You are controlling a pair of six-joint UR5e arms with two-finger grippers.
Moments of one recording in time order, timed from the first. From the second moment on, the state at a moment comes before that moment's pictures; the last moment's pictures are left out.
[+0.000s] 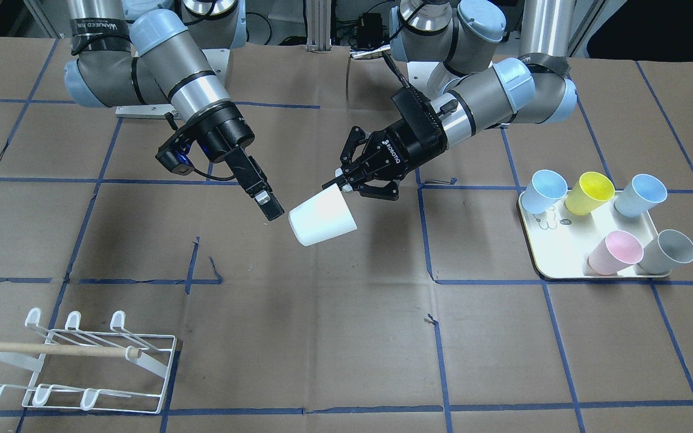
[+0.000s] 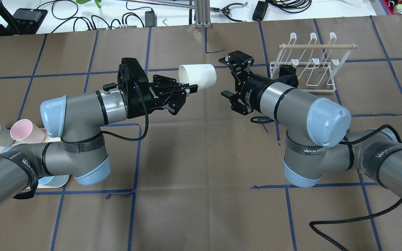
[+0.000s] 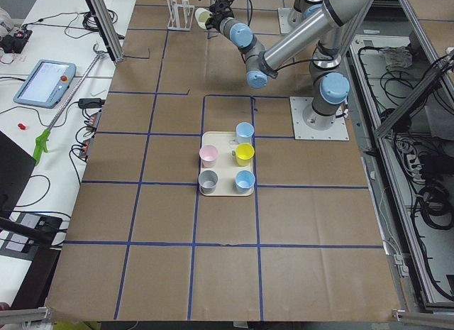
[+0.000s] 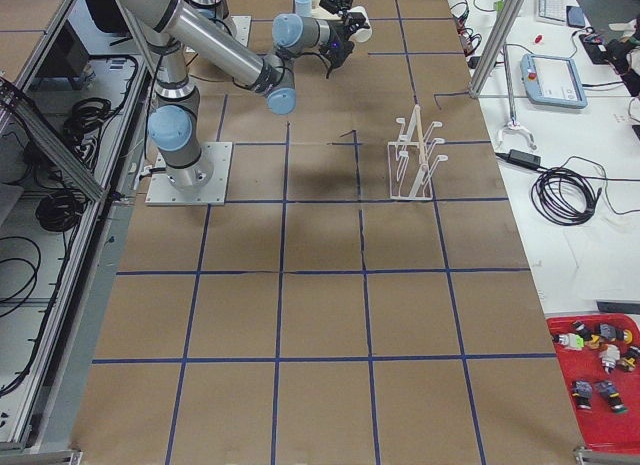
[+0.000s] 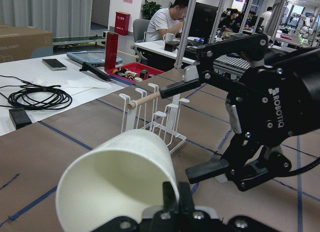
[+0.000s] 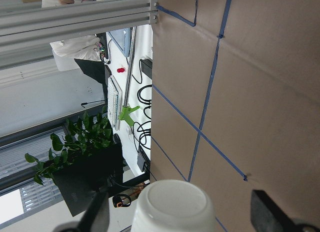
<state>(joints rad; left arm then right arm) -1.53 -1.75 -2.24 0.12 0.50 0.47 1.68 -1.41 2.23 -3.42 -1.08 1.59</state>
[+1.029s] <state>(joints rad) -1.53 -1.75 -2.24 0.12 0.51 0.47 1.76 -1.38 2.18 -3.43 -1.14 1.63</state>
